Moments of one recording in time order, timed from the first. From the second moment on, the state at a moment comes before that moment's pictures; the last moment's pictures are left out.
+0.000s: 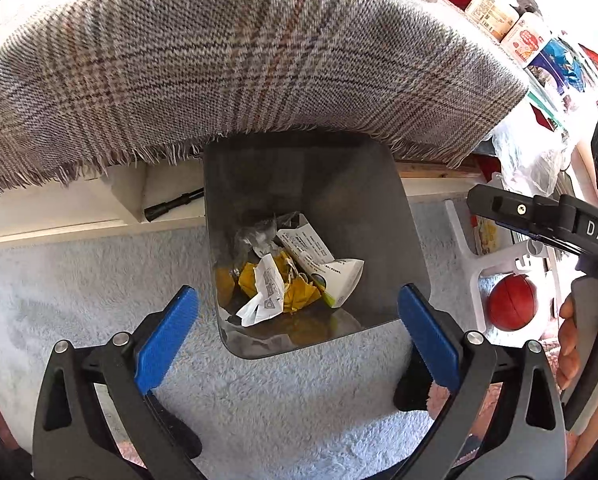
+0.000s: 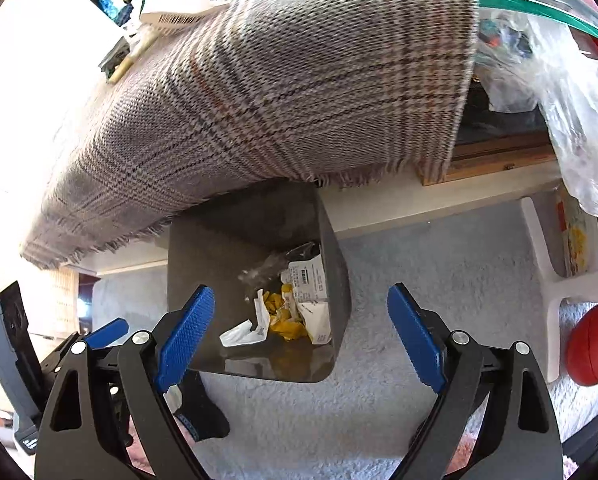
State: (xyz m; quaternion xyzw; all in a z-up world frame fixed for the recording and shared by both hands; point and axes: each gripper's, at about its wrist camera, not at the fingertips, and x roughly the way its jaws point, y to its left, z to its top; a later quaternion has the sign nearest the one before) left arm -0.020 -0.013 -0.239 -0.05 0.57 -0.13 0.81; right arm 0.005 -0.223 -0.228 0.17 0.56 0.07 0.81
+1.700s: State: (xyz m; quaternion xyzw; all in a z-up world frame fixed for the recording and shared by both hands) left arm 0.220 0.039 -0.085 -0.06 0.50 -0.05 0.86; right arm 0.167 -0.180 -0.100 0.09 0.47 0.14 0.86
